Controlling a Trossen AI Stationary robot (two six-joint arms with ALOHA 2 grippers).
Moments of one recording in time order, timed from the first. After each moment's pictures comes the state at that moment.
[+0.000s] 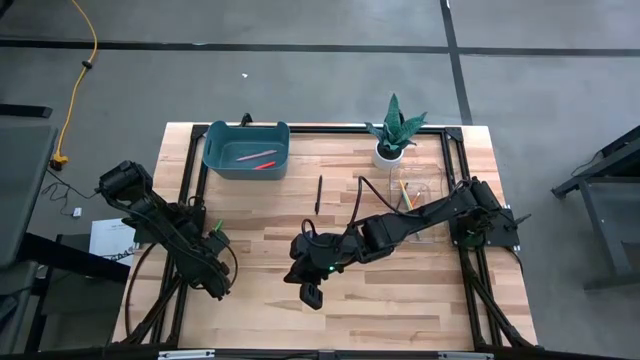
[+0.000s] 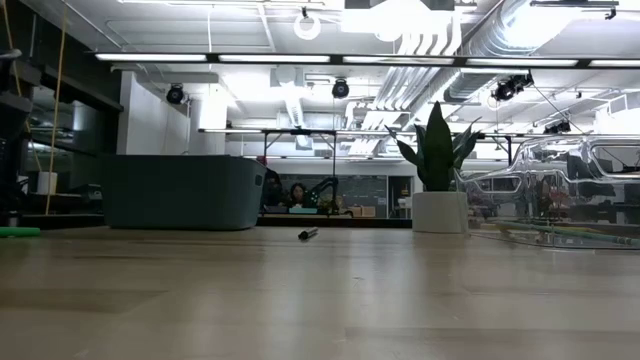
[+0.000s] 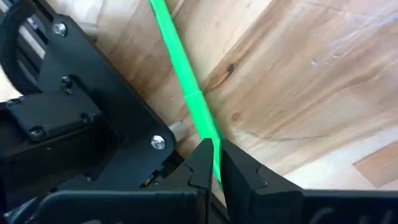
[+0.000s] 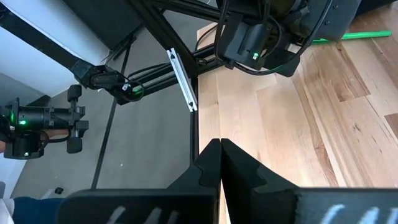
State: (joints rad) left arm -0.74 1.54 0.71 -1.19 -0.07 -1.57; right arm 0.36 1.97 1.88 -0.44 -0.01 0.61
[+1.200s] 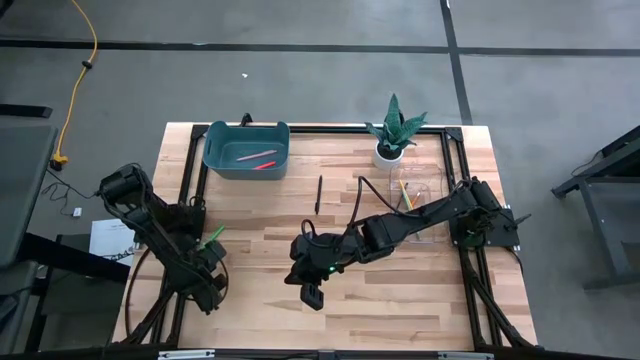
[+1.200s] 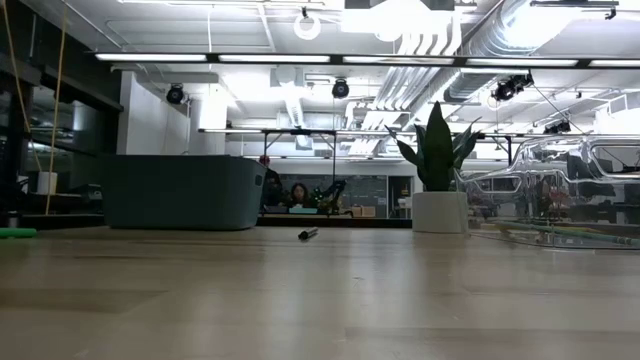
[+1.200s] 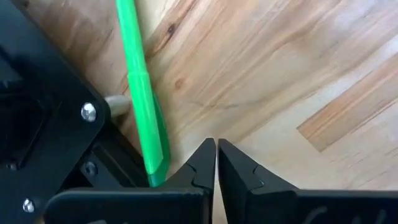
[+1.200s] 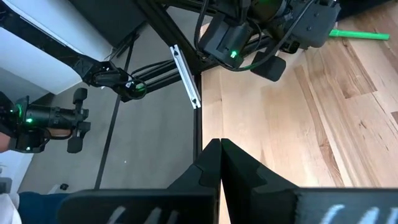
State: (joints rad) left arm -0.88 1.58 0.71 -1.05 -0.06 -1.73; right arm 0.36 1.97 1.88 -0.44 -0.03 0.61
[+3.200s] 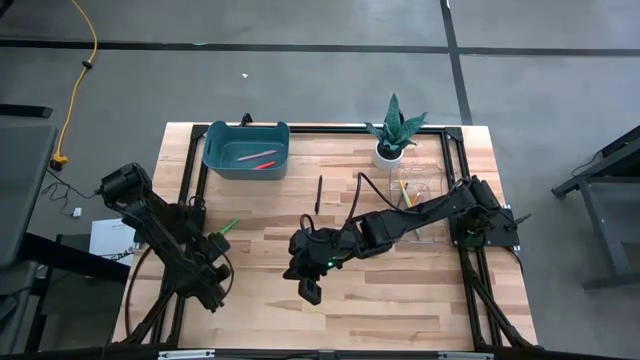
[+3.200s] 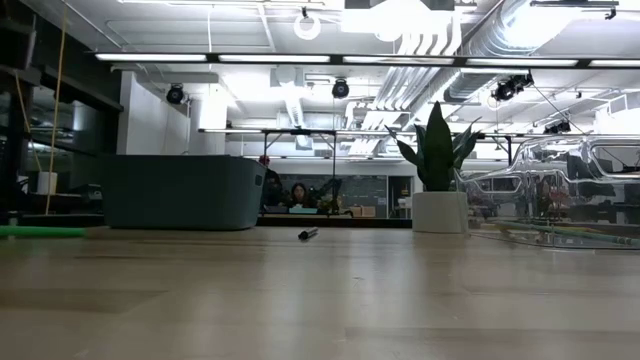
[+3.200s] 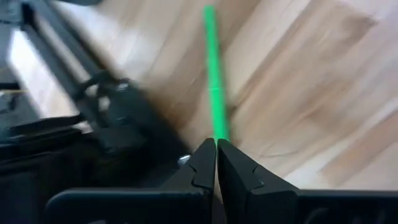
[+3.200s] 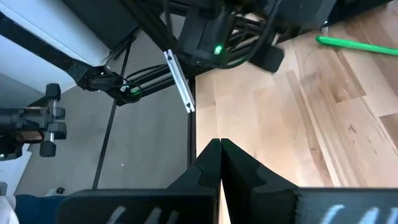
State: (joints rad) left arm -0.81 1.57 0.91 -1.44 -0.25 -1.61; right arm 0.34 1.97 1.88 -0.44 -0.04 0.60
